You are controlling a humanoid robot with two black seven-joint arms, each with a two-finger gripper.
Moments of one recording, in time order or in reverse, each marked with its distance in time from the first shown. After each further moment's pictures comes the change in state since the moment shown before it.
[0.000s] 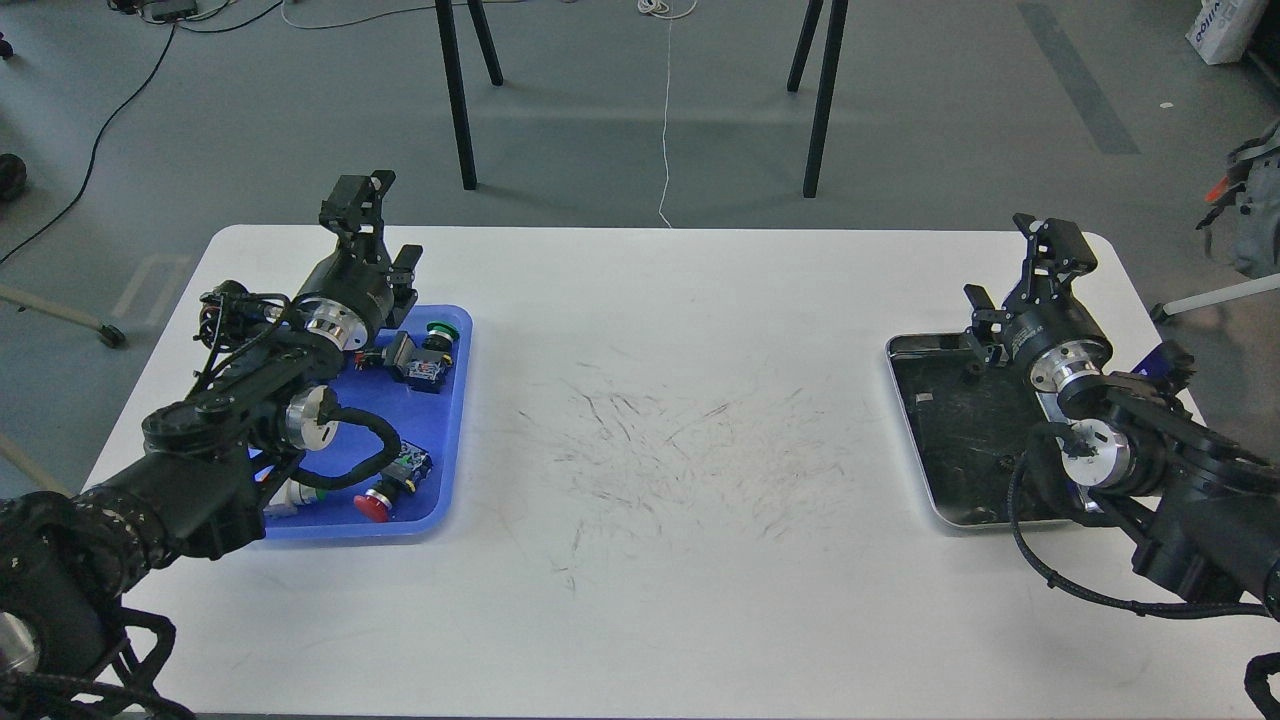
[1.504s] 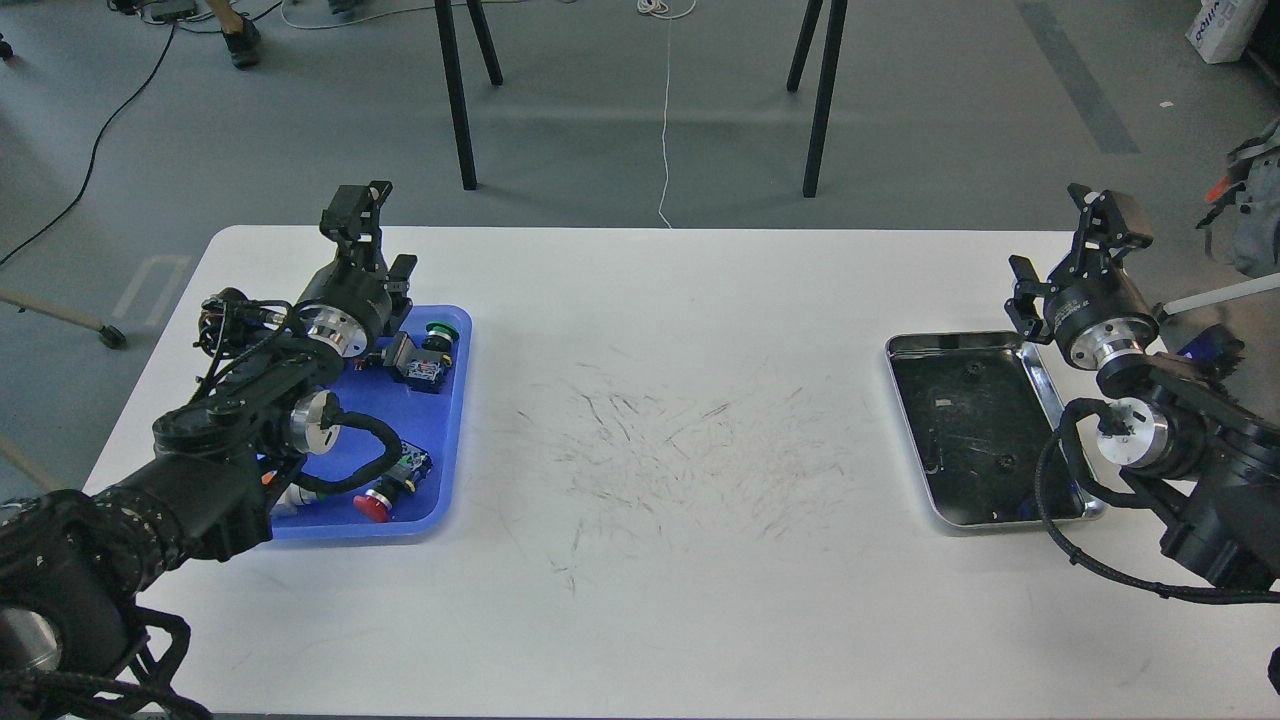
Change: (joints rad) left arm -0.006 -0.037 0.011 0.086 0.001 -0.005 0.000; right arm 0.006 -0.061 0.075 0.009 -0.005 -0.007 0.000
